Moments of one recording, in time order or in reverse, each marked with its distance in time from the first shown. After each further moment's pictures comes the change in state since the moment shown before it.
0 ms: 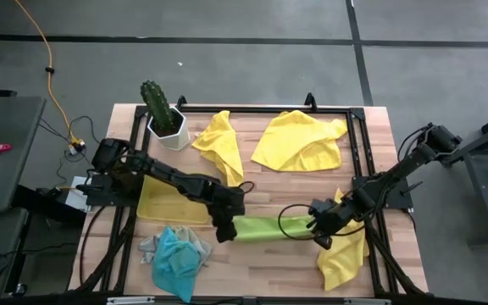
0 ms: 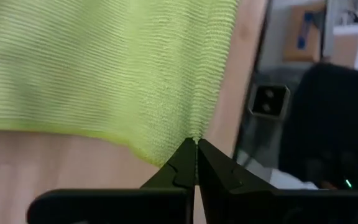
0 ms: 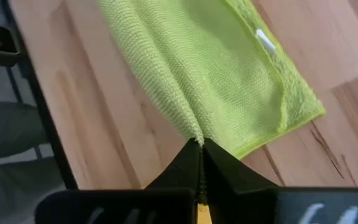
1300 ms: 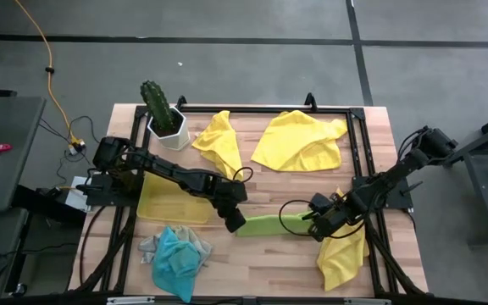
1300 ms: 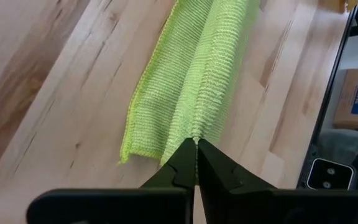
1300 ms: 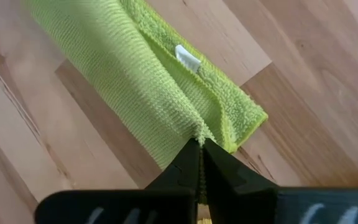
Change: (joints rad) left arm 0.038 0.000 0.000 -0.015 -0.263 -0.040; right arm -0.005 0.097 0.000 -0.125 0.152 0.137
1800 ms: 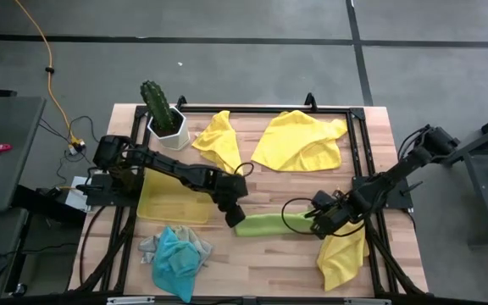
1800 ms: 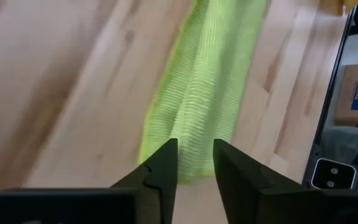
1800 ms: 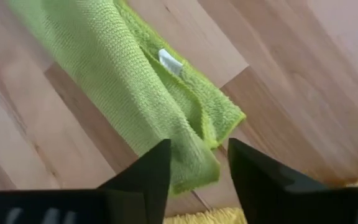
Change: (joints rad) left arm 0.061 -0.009 0.000 -0.019 0.044 0.073; right arm 0.000 -0.053 0.000 -0.071 0.022 -0.006
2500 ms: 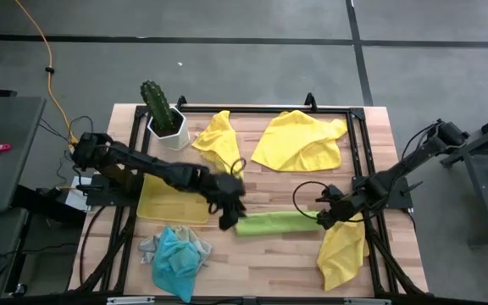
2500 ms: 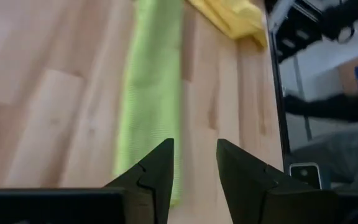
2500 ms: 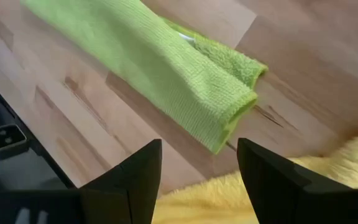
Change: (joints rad) left arm -0.101 -0.176 0.002 0.071 -0.181 0.212; right arm -0.025 -0.298 -0.189 0.164 -0.134 0.319
